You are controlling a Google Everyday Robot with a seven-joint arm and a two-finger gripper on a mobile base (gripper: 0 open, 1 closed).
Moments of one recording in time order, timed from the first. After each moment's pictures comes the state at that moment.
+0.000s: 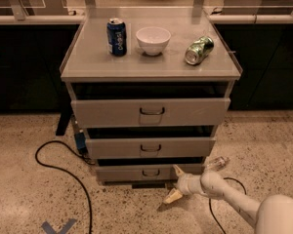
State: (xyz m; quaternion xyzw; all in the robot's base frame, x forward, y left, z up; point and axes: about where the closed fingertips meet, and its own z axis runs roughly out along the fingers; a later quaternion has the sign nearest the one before) arm 0.619 -0.128 0.209 -0.55 0.72 0.17 0.38
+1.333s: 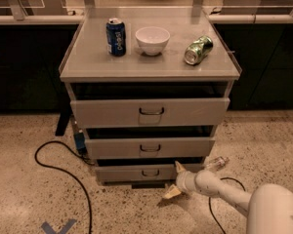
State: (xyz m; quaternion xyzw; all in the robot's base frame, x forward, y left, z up) arm 0.644 -0.139 0.202 -0.53 0.75 0.10 0.38
